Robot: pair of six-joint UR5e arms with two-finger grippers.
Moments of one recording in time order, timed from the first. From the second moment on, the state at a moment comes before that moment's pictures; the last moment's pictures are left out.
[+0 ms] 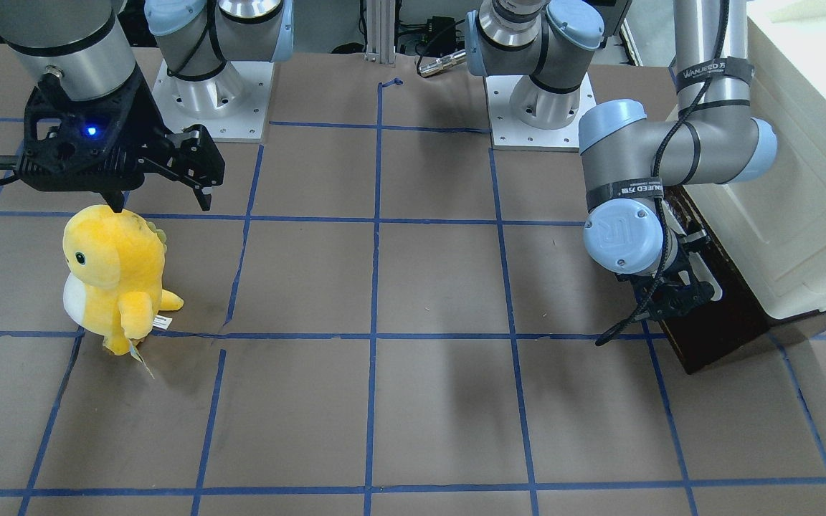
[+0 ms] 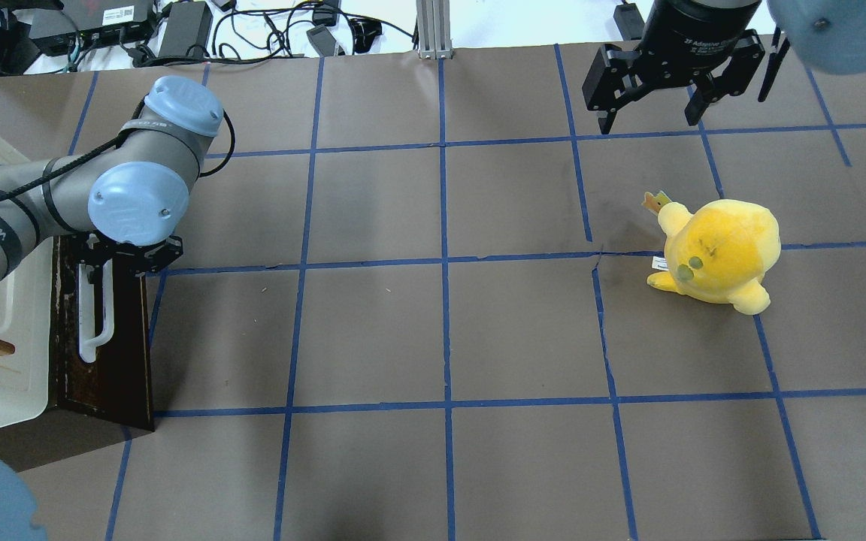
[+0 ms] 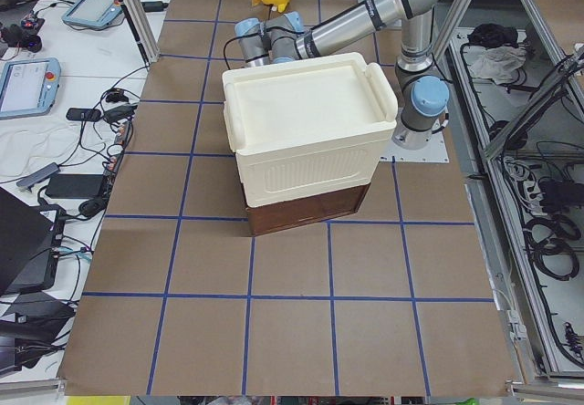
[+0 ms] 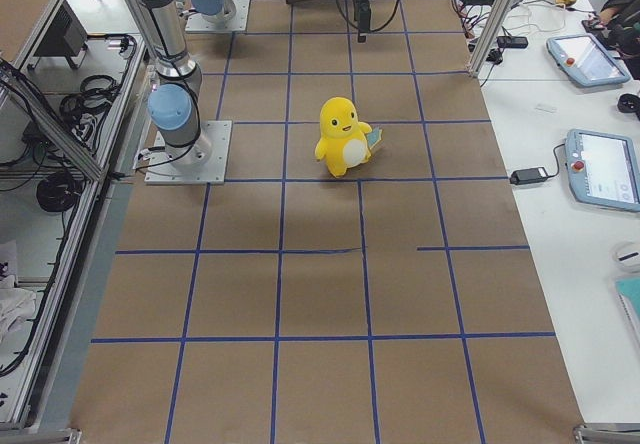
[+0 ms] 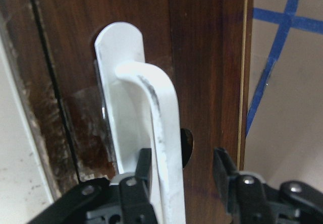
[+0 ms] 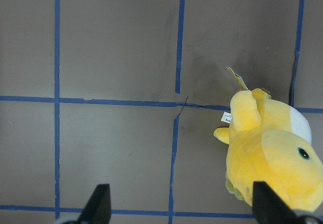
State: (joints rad) left arm -1.48 -1.88 -1.82 -1.37 2.30 -0.31; right arm 1.60 -1.48 1.44 -1.57 -1.58 -0.02
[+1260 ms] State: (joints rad) left arm -1.48 -1.86 -1.82 -1.38 2.30 -0.31; right arm 1.60 -1.48 1.44 -1.57 -1.58 -0.02
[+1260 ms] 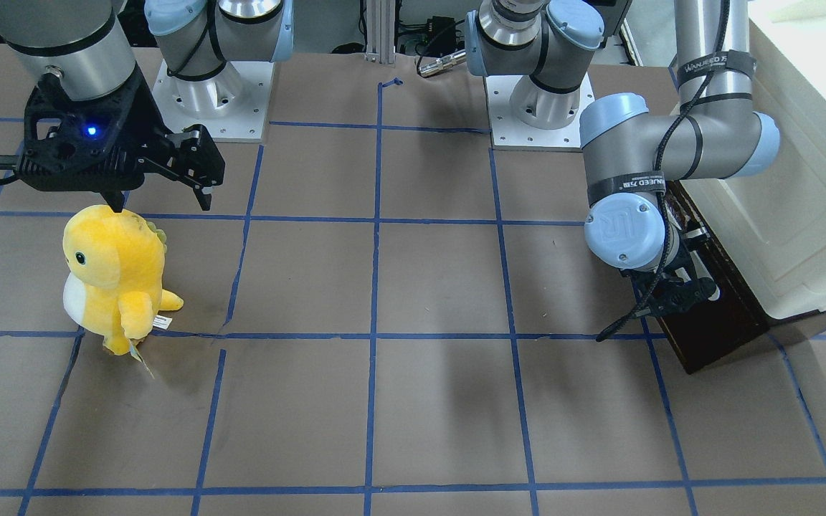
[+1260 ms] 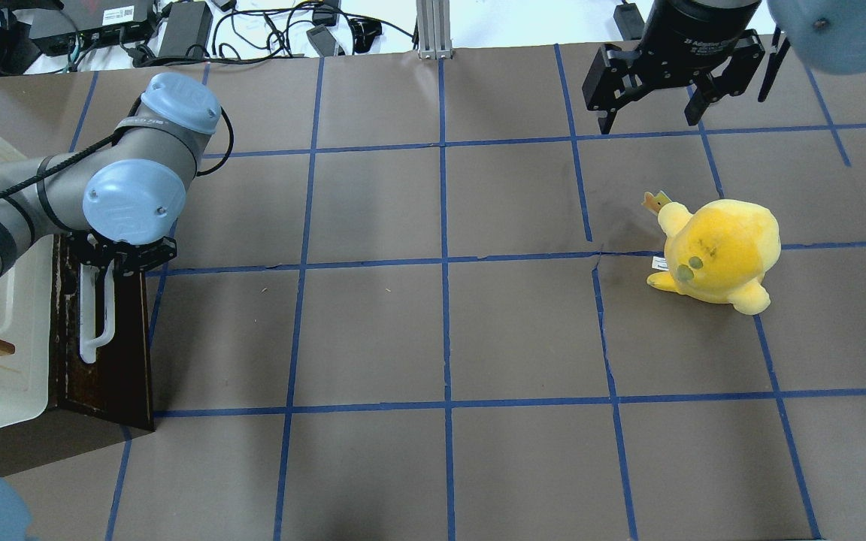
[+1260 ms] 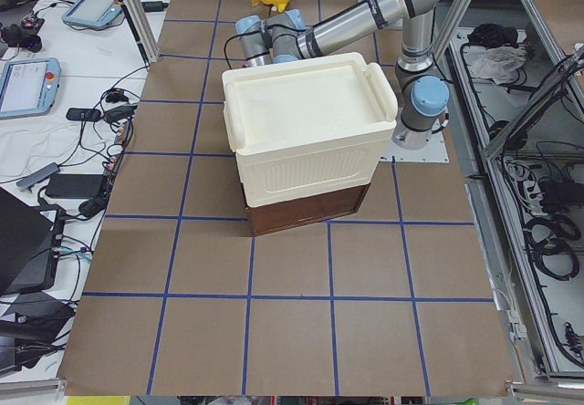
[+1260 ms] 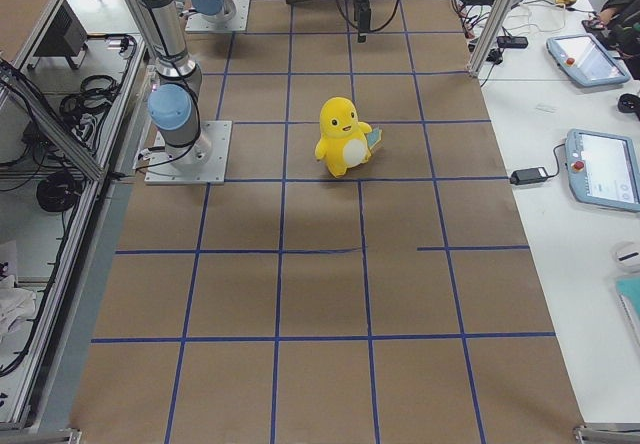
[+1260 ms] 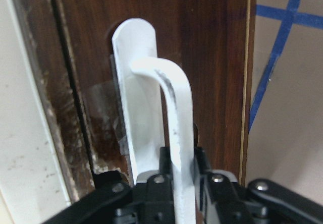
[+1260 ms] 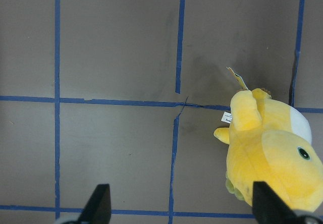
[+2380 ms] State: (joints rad) left arm -1.54 -1.88 -1.79 -1.38 2.30 -0.35; right arm 1.60 -1.48 1.44 -1.57 -1.58 -0.02
